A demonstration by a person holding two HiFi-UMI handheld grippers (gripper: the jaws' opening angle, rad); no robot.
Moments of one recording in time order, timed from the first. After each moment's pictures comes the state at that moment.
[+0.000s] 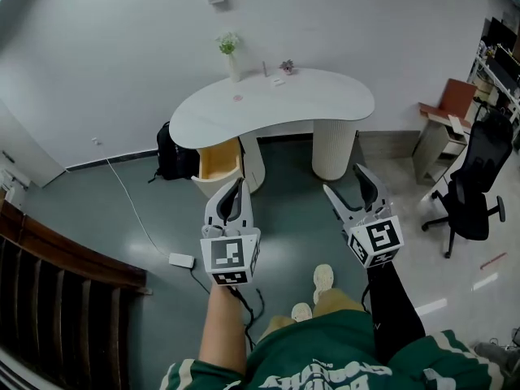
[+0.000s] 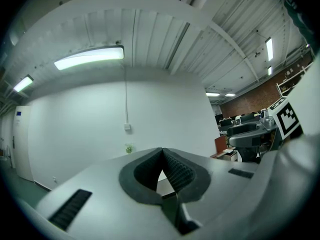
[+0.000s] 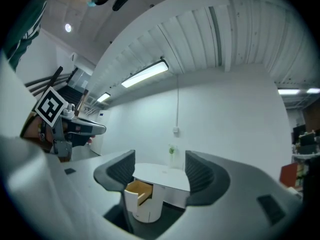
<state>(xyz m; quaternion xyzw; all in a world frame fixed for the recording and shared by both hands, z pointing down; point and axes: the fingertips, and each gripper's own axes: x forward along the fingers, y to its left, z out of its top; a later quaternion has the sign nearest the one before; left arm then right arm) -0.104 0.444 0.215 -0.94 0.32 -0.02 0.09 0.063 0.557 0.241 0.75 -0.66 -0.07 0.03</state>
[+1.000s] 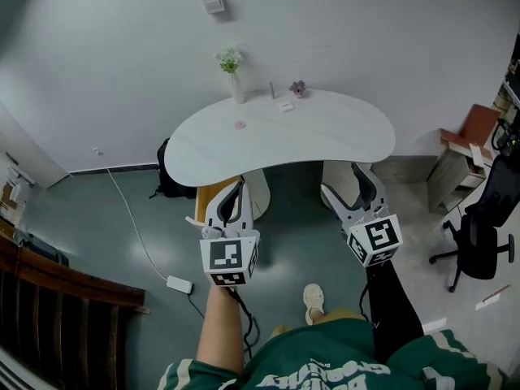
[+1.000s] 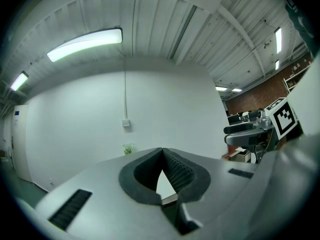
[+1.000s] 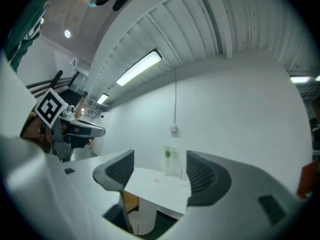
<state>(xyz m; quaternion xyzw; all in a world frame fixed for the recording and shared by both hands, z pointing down) 0.043 0.267 0.220 -0.94 0.34 -0.03 0.08 0.215 0.364 0.243 0.72 -0.69 -0.07 0.01</state>
